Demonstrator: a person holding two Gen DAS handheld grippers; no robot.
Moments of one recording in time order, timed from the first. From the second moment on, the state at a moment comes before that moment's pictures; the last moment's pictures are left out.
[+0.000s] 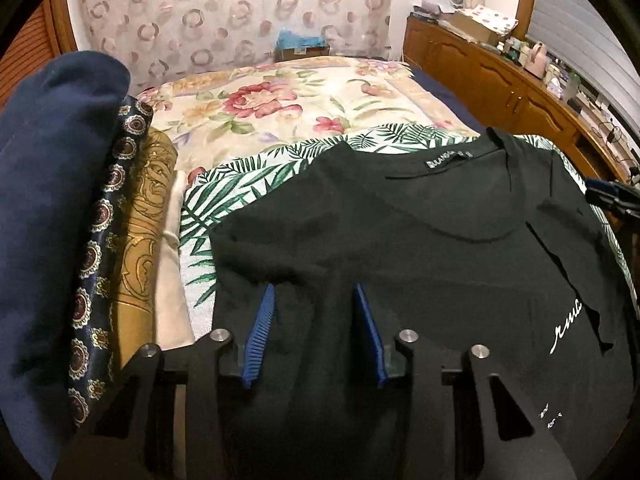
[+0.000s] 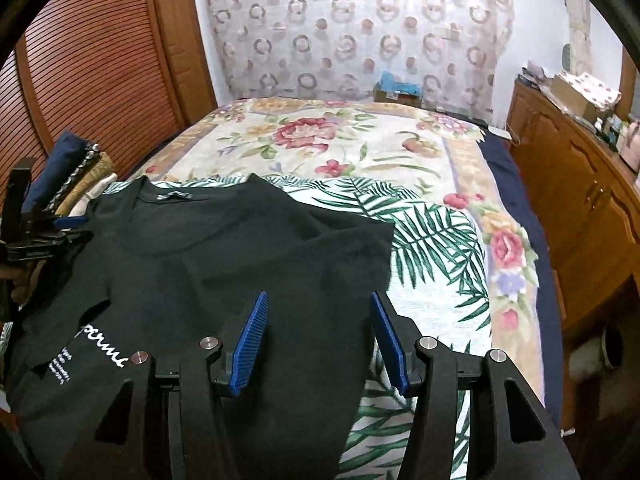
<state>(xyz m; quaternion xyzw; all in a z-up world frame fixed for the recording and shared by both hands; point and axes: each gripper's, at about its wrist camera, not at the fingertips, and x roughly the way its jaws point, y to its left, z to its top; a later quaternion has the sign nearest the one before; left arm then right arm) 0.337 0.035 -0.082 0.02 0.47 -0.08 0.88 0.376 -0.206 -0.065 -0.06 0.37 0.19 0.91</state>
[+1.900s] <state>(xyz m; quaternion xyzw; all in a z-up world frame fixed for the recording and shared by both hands) 0.058 0.053 0.010 -0.03 0.27 -0.11 0.96 0.131 -0.240 -0.032 -0.05 0.29 0.26 0.92</state>
